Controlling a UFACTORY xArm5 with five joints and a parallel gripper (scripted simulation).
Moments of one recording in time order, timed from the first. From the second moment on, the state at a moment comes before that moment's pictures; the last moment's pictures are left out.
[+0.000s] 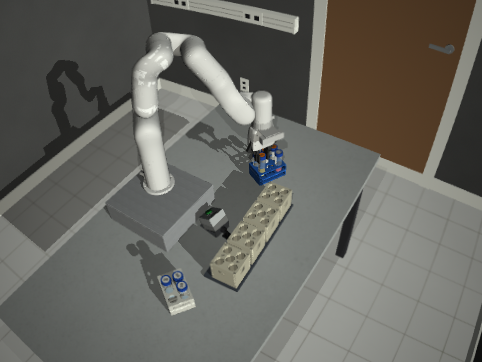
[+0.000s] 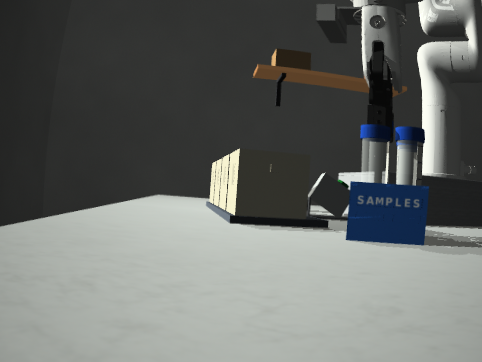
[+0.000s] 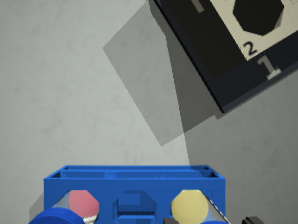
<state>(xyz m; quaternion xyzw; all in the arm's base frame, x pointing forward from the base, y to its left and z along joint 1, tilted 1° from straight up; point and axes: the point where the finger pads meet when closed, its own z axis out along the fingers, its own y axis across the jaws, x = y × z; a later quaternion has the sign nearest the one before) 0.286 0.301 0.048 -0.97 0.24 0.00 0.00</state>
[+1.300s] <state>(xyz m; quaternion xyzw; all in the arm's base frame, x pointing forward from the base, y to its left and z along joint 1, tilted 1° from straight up) 0.287 0.300 0.112 -0.97 0.24 0.00 0.00</state>
